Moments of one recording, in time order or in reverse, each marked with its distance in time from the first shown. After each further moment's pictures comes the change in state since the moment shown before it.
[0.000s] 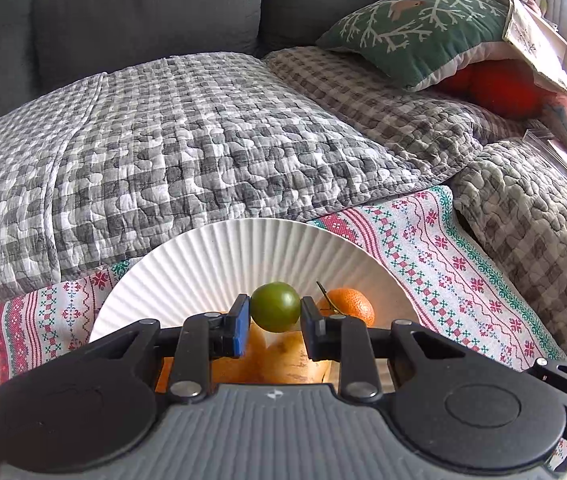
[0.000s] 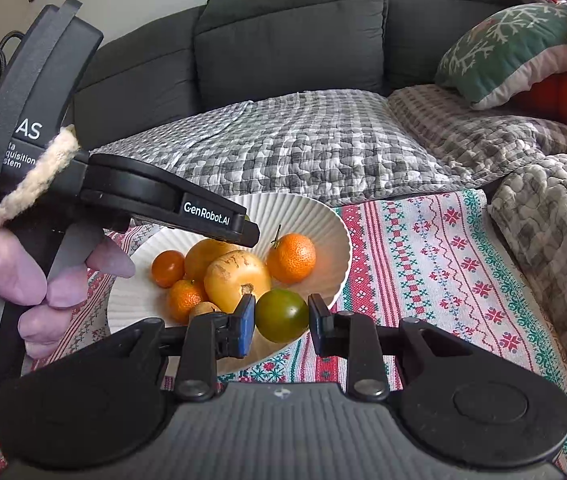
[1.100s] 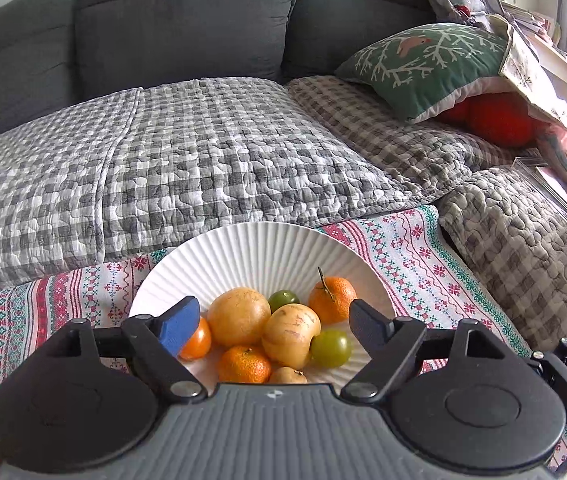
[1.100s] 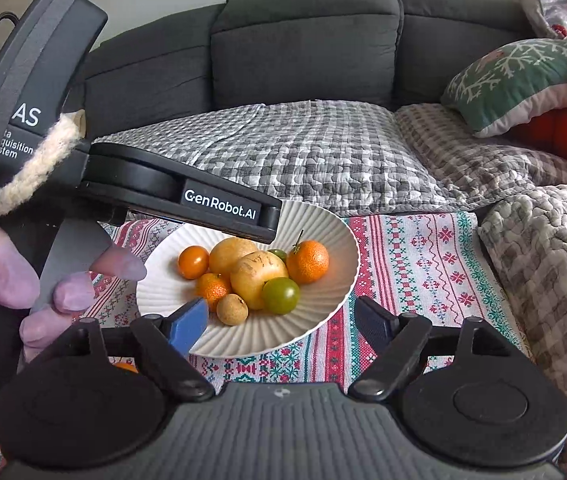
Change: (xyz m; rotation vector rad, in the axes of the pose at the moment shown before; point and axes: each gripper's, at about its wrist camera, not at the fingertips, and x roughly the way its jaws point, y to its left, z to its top) left arm -0.065 -0.003 -0.021 -0.069 -0.064 0.049; right arm -0.041 0.025 0.006 -0.084 0.017 -0.001
